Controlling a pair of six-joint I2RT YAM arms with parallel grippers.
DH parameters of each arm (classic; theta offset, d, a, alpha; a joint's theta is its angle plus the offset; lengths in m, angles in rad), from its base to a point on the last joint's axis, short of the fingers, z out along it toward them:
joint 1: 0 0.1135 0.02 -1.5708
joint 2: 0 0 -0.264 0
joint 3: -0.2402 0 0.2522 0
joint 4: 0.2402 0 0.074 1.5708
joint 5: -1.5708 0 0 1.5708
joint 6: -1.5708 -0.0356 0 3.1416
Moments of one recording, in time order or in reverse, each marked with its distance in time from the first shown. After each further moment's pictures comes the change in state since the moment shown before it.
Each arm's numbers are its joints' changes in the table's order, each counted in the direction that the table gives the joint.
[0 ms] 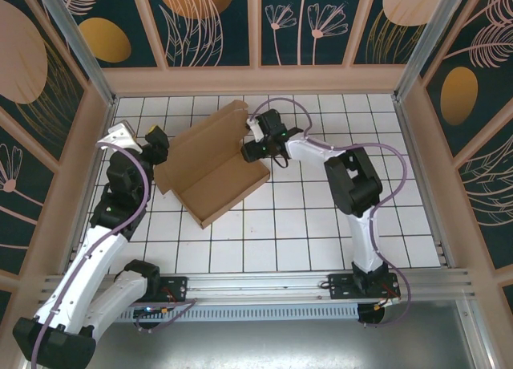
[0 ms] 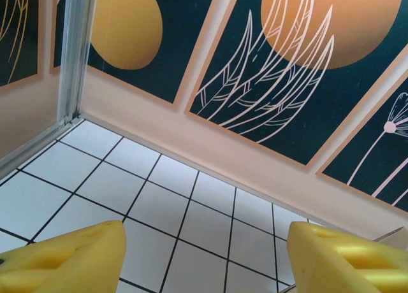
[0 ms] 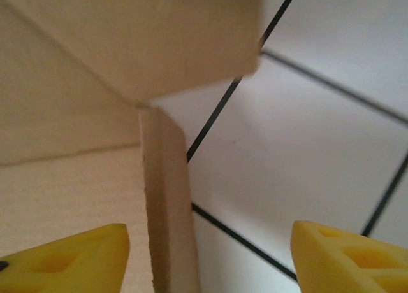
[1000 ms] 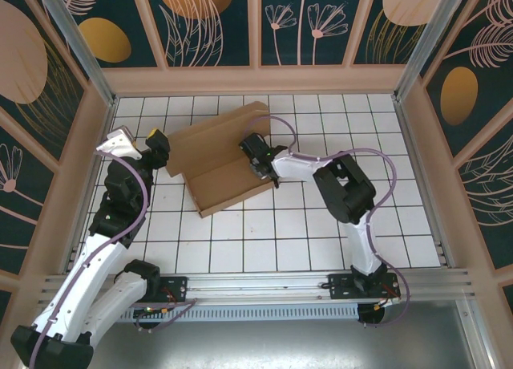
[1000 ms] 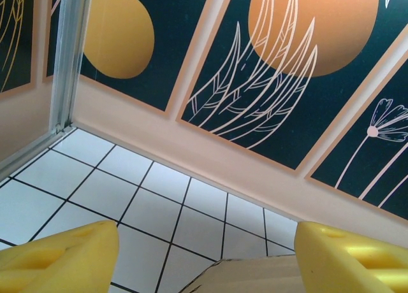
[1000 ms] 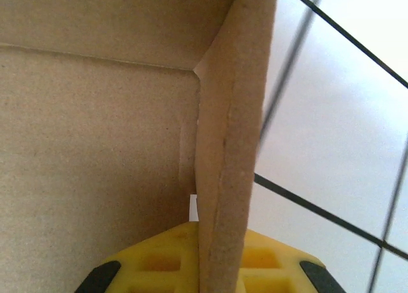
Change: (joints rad) left arm -0.026 -0.064 0.049 -0.042 0.007 -0.018; right arm 0.124 -0.054 0.156 0.064 -0.572 -0.003
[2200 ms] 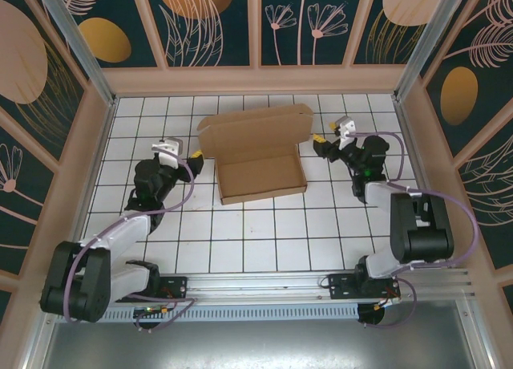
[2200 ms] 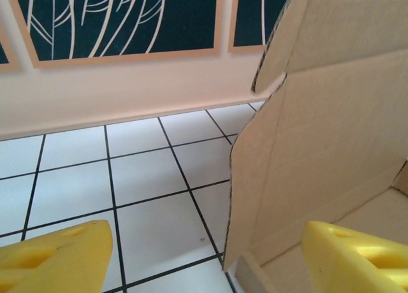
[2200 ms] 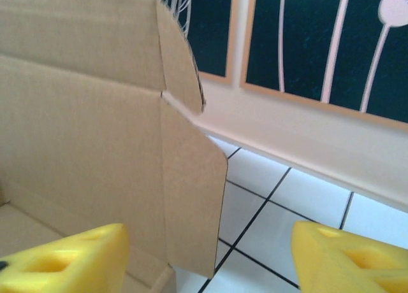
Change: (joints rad) left arm 0.156 0.467 0.335 -0.736 -0.650 -0.446; right arm -0.703 -0.535 0.793 -1.251 1.078 0.177
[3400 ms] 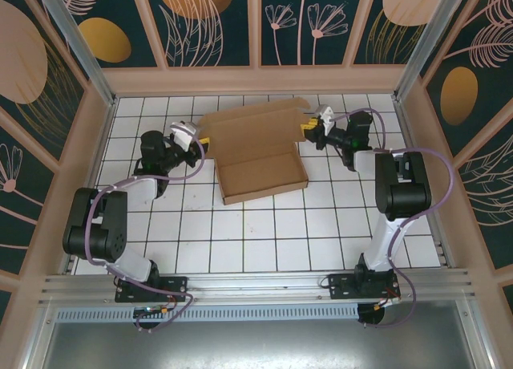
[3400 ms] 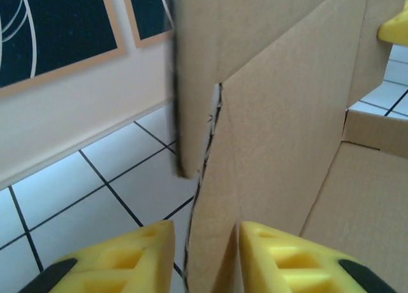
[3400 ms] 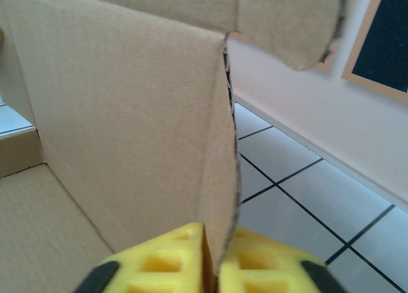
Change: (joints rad) left arm 0.057 0.381 -0.326 0.061 -0.378 -0.238; right arm 0.043 0.363 -0.392 0.204 0.282 0.171
